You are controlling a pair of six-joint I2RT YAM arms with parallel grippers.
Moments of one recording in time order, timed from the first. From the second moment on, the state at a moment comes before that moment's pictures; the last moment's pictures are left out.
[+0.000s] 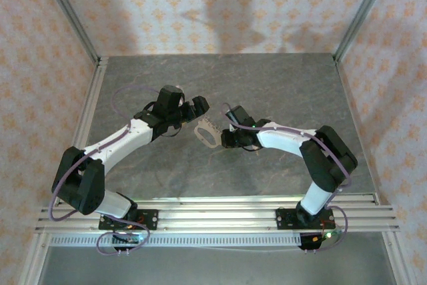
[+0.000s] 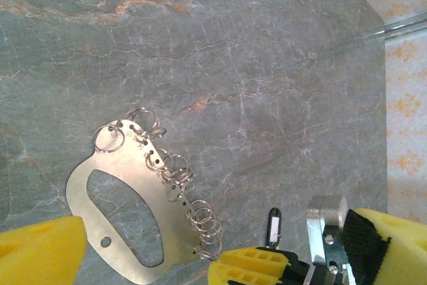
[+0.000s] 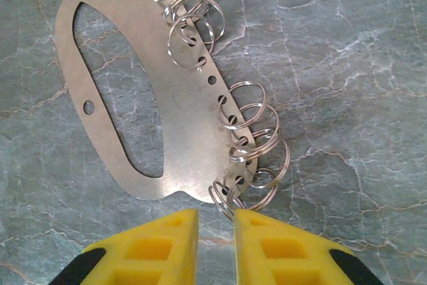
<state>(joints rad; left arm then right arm) -0.44 1.45 0.97 -0.23 0.13 -0.91 0.70 1.68 0.95 -0.30 -0.12 0.53</state>
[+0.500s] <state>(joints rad) -0.44 1.45 0.97 -0.23 0.14 -0.91 0.70 1.66 0.94 -0.30 -0.09 0.53</state>
